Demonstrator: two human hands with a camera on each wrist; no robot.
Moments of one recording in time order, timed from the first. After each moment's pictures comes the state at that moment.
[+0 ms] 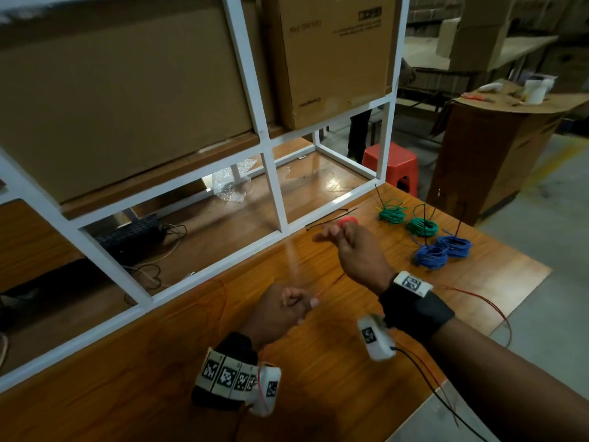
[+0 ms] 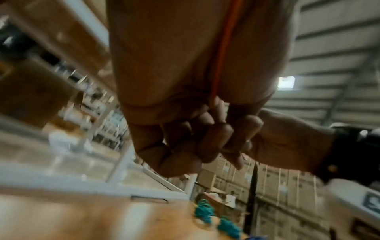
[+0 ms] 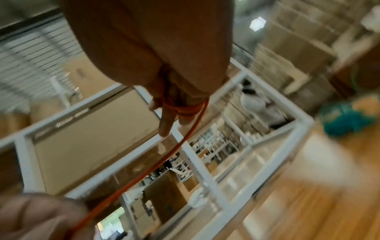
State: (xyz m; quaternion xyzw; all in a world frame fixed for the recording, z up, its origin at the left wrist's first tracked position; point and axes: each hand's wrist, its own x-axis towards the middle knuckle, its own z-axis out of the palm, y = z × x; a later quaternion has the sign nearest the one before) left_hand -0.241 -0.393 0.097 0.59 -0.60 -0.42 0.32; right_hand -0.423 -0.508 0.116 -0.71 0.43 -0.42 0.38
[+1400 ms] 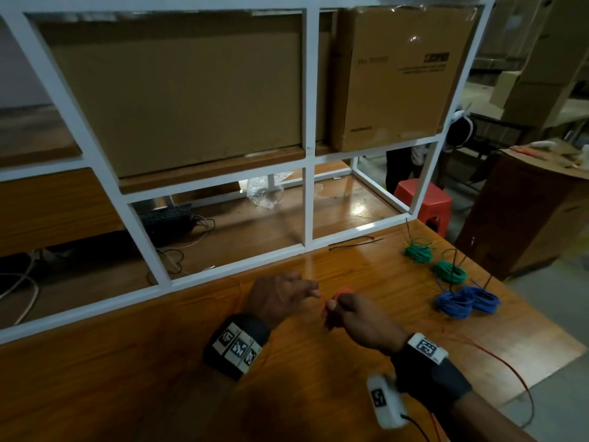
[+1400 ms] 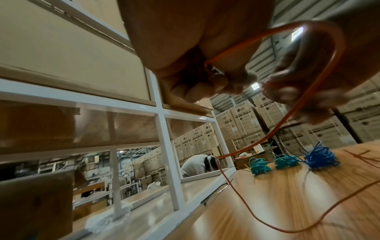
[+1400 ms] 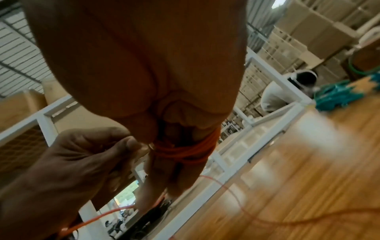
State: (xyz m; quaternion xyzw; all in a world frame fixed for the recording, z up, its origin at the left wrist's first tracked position) left_hand -0.209 -0.421 0.102 0.57 -0.78 0.07 0.24; right_hand -0.419 -0.474 0.093 -0.78 0.38 -0.12 0.48
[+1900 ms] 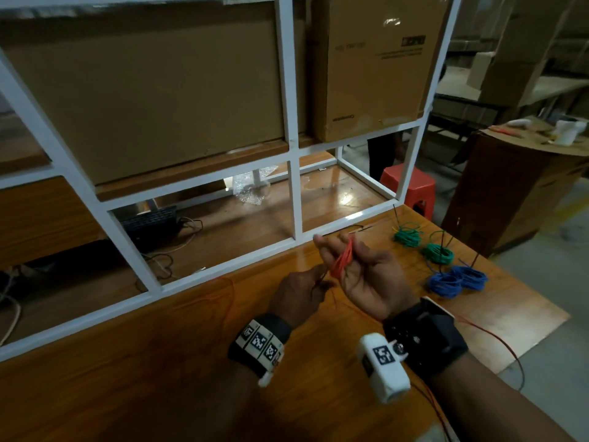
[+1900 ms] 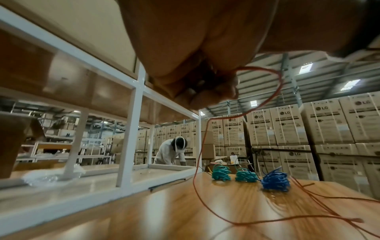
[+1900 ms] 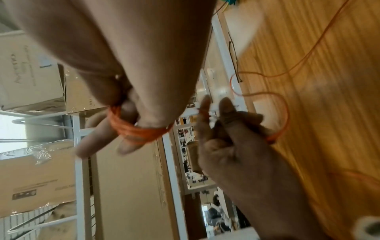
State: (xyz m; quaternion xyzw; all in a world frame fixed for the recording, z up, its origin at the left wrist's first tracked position) left_hand -0.253 -0.438 0.084 0.58 -0.72 -0.14 0.35; right_hand -0.418 -0.480 0.150 -0.22 0.06 -0.37 0.90
